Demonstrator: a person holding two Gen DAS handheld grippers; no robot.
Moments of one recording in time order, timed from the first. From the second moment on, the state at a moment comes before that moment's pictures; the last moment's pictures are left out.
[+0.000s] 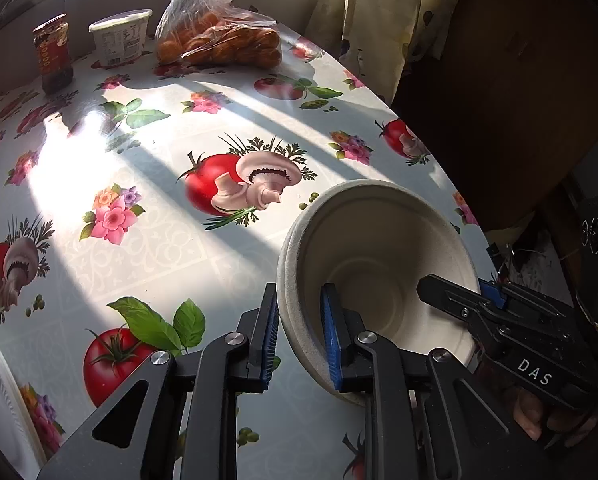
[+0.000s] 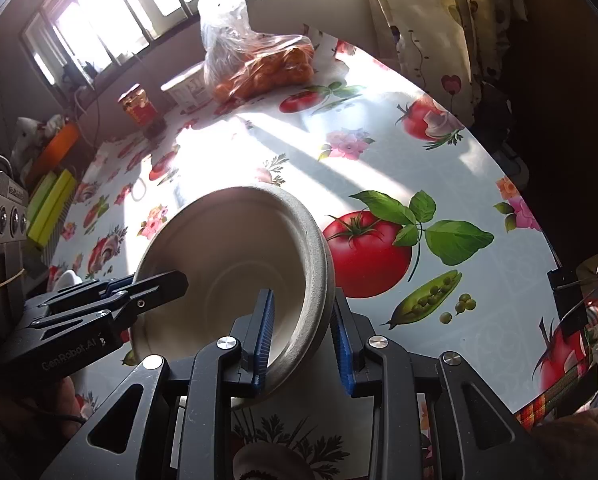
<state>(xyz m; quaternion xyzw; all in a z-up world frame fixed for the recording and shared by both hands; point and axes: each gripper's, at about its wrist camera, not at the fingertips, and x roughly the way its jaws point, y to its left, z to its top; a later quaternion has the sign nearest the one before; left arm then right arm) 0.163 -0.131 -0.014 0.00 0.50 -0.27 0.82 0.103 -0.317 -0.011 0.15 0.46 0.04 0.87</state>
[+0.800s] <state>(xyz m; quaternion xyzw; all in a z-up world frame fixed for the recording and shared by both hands) 0.162 -0.132 -0.009 0.01 0.50 -0.26 0.83 0.104 -0.319 -0.007 0.15 0.46 0.03 0.87</state>
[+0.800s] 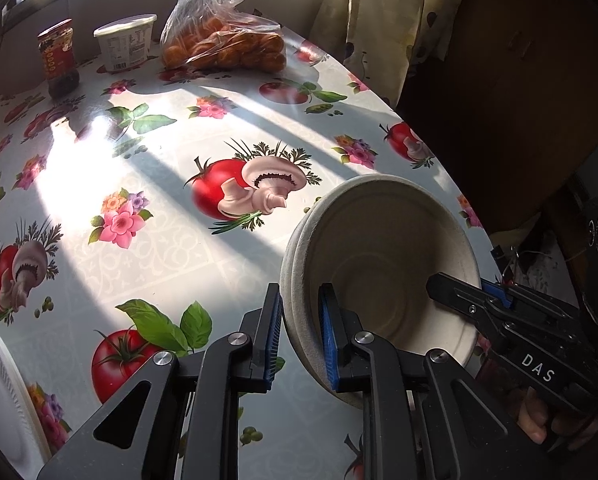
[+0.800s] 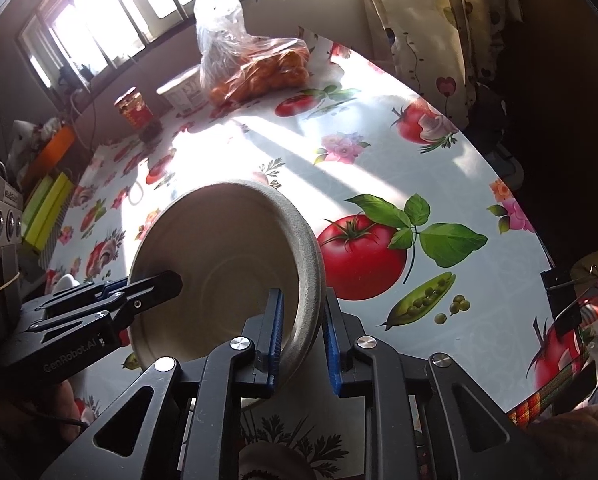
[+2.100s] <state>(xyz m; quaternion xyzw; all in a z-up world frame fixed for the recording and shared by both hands) 0.154 -0.015 0.026 -0.05 0.47 -0.14 0.87 0.150 -0.203 0.023 0.09 0.47 0.16 0.86</state>
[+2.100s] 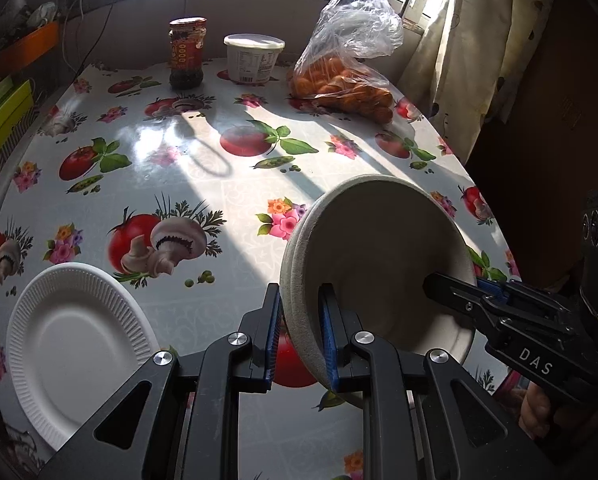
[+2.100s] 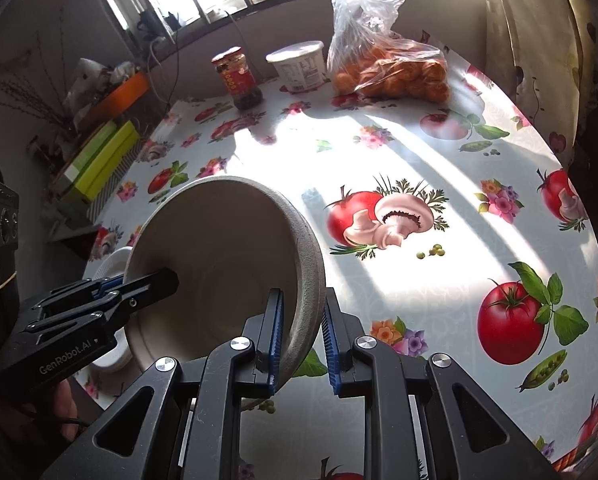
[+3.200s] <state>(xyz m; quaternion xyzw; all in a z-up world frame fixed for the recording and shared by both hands) 0.105 0.145 0.022 -0.12 0.47 0.01 0.88 0.167 -0.032 0.019 0.01 0.49 0.31 0.81</state>
